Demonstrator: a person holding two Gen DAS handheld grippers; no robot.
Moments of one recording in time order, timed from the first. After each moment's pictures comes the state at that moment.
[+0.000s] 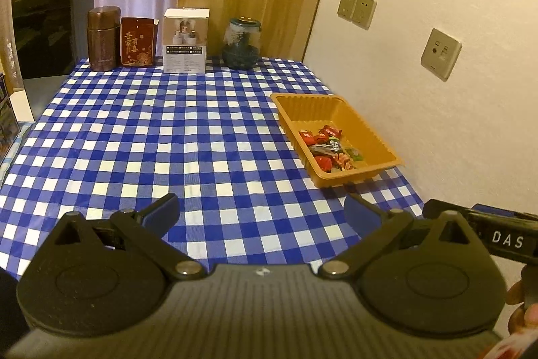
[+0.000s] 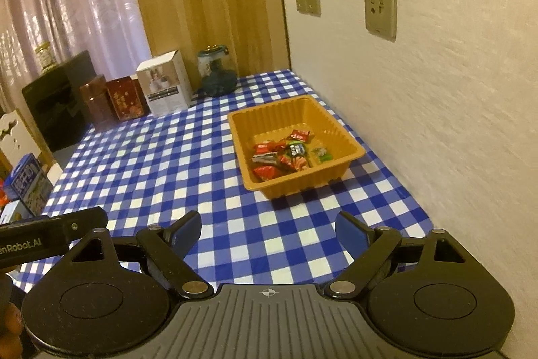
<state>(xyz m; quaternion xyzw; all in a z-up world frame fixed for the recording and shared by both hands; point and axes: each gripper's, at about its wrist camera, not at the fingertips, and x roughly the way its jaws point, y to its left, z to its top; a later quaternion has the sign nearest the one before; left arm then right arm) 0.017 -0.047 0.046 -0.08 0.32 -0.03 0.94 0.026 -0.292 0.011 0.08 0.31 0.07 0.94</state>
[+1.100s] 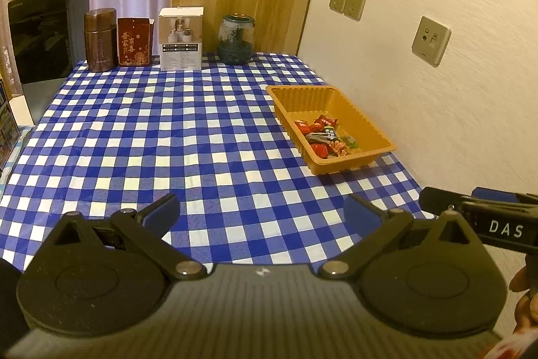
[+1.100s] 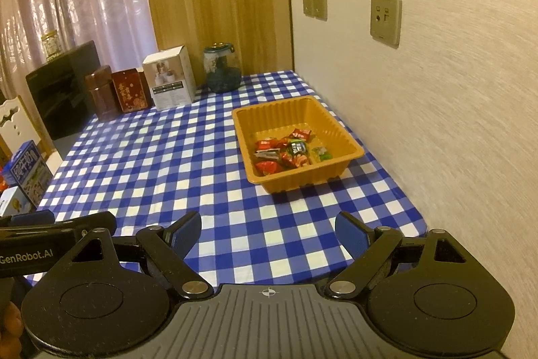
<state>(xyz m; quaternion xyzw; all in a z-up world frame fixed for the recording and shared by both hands) 0.000 -0.045 0.045 -0.06 0.33 -0.05 0.94 0.010 -0.285 0.013 0.06 0.31 0.08 0.95</state>
